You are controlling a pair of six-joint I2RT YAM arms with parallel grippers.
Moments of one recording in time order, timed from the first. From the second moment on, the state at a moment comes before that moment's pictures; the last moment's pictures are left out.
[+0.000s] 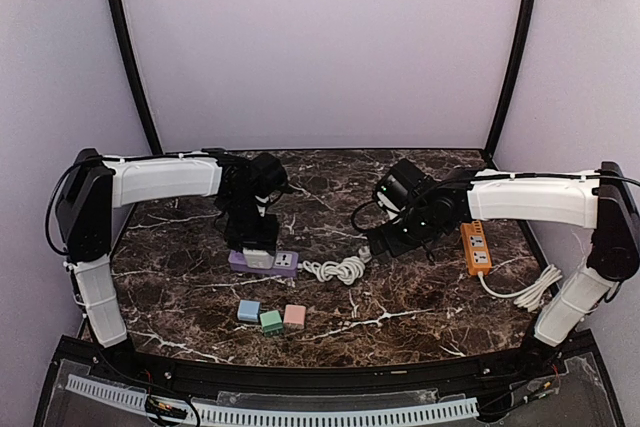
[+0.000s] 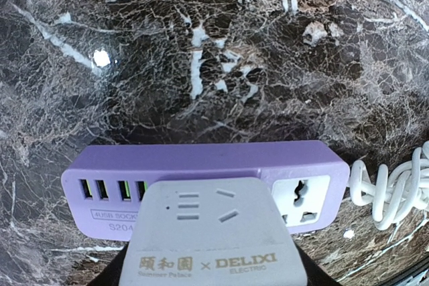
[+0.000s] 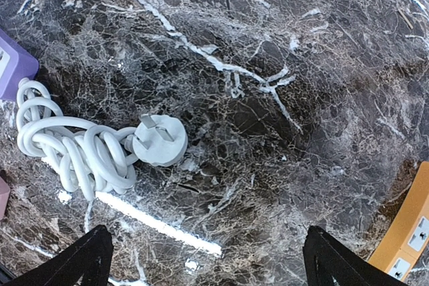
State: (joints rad) left arm -0.72 1.91 1.45 -0.99 -0.02 -0.65; right arm 0.86 1.60 1.15 -0.68 0.19 0.34
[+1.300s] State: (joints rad) left arm -0.69 1.94 1.47 -1.01 0.02 -0.64; right arm 0.86 1.61 1.18 -0.70 0.24 0.29
